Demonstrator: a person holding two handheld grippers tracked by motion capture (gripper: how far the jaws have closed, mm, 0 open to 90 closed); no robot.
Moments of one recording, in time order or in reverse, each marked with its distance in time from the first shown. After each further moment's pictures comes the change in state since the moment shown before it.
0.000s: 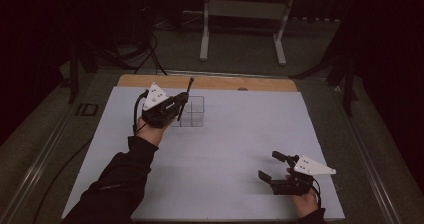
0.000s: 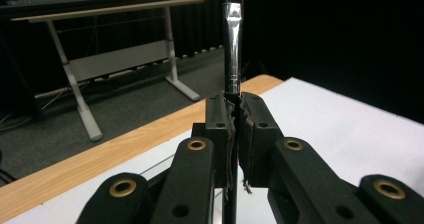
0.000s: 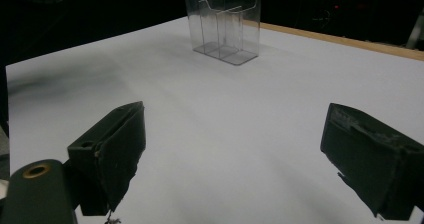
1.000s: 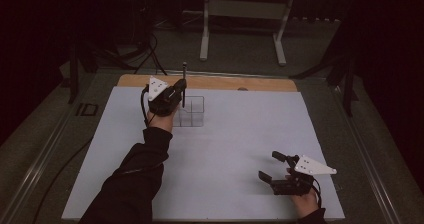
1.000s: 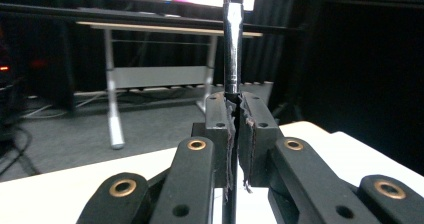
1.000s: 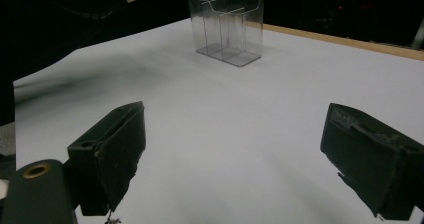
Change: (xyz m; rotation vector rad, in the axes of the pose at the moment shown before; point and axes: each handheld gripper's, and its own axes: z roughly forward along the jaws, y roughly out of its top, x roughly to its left) left arm 0.024 -0.015 0.045 -0.138 0.184 -0.172; right arm 0.000 0.000 -0.001 -0.006 0.013 0.005
